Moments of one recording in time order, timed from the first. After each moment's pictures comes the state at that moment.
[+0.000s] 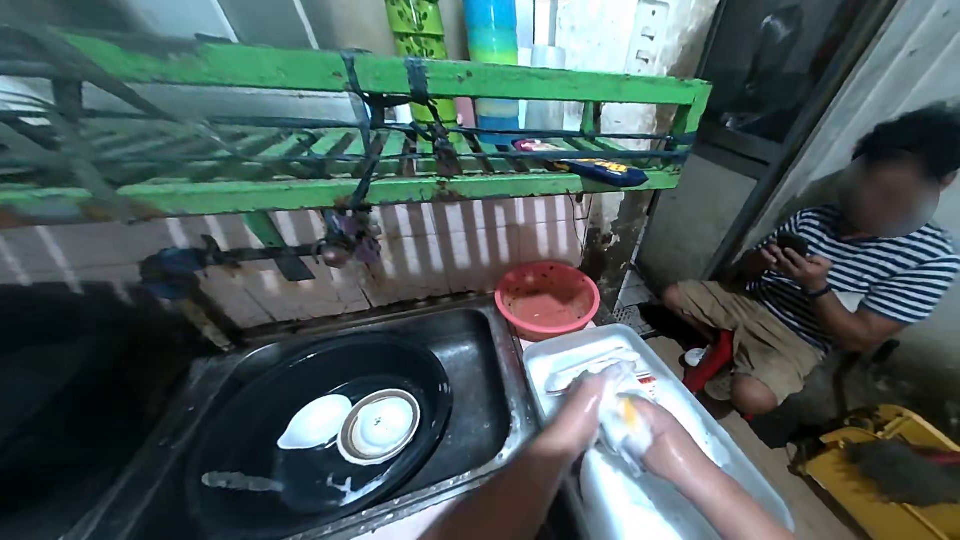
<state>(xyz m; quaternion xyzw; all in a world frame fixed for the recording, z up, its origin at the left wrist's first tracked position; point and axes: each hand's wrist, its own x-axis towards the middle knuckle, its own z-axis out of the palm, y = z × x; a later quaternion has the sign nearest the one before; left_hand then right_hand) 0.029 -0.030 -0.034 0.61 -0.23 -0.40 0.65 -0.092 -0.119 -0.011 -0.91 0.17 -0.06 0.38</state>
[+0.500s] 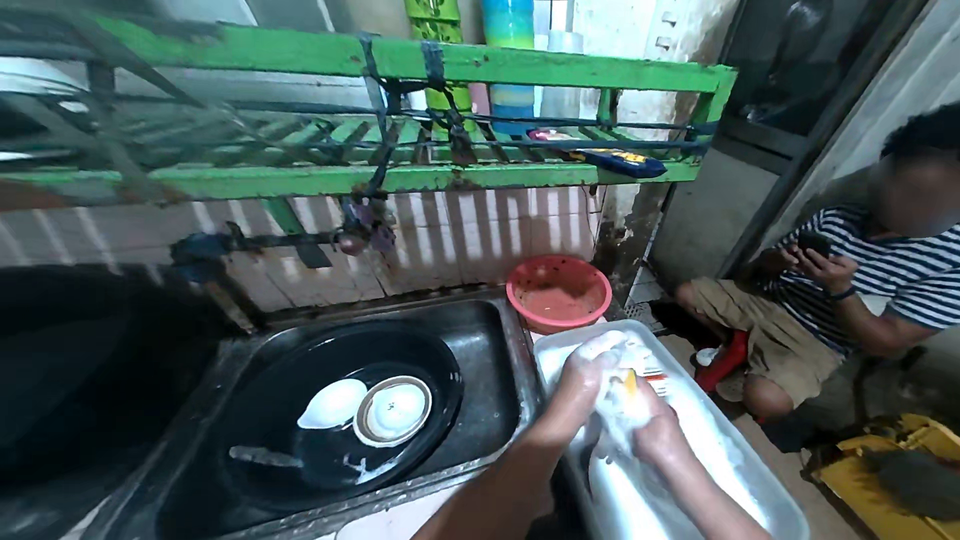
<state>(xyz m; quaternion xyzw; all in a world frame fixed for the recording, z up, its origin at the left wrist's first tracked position) 0.040 -0.017 -0.019 0.64 -0.28 -0.26 0.67 -0.072 -0.093 -0.017 -0.82 0.26 -0.15 0.48</state>
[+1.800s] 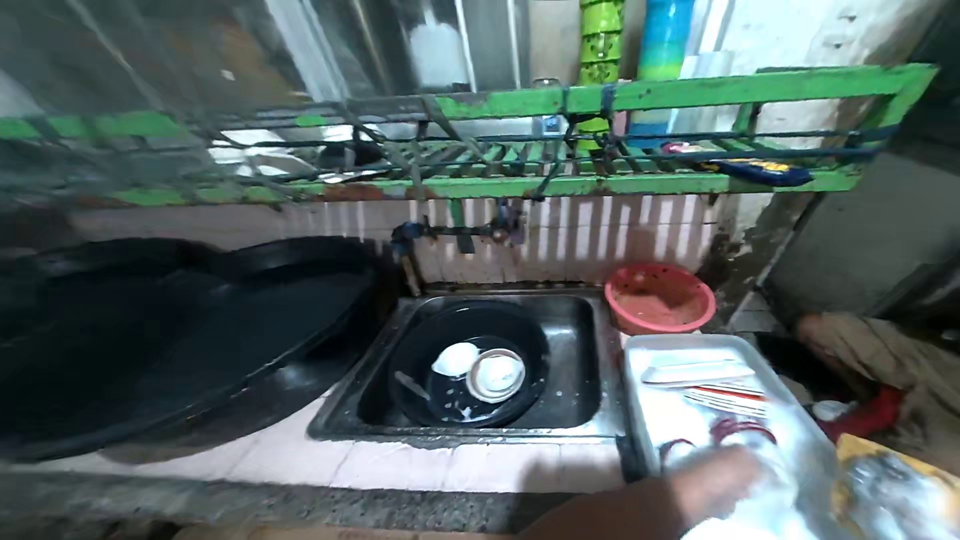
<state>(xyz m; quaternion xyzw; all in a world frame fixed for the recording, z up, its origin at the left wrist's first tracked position) -0.058 -0.024 -0.019 0.68 -0.25 -0.47 0.49 -0.203 -0.192 -0.067 -0.76 0.21 -0.35 0.51</state>
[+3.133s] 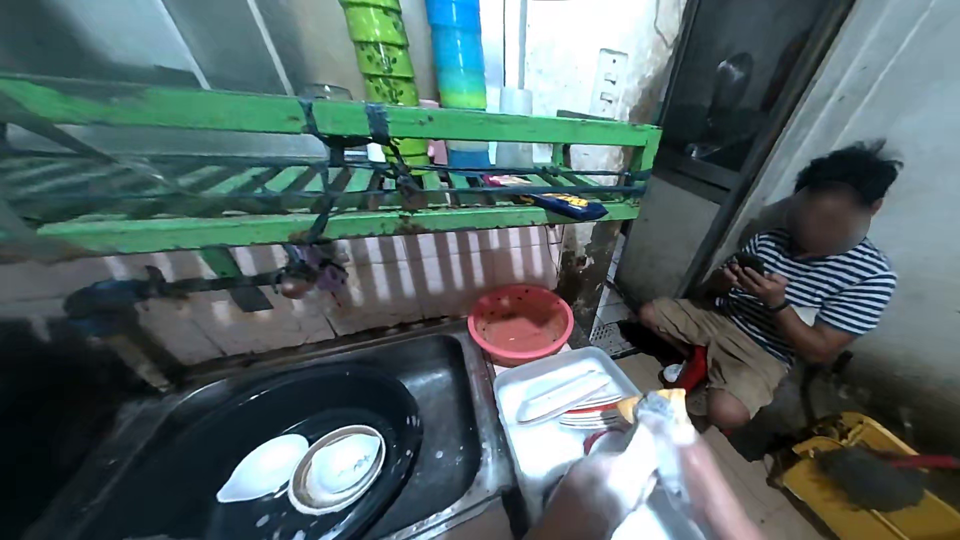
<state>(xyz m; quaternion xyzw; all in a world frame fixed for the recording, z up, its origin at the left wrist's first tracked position) -0.037 0.007 -0.009 0.66 -0.44 -0.29 0.54 -0.122 -0.138 -0.010 -0.67 0.38 -0.25 0.59</state>
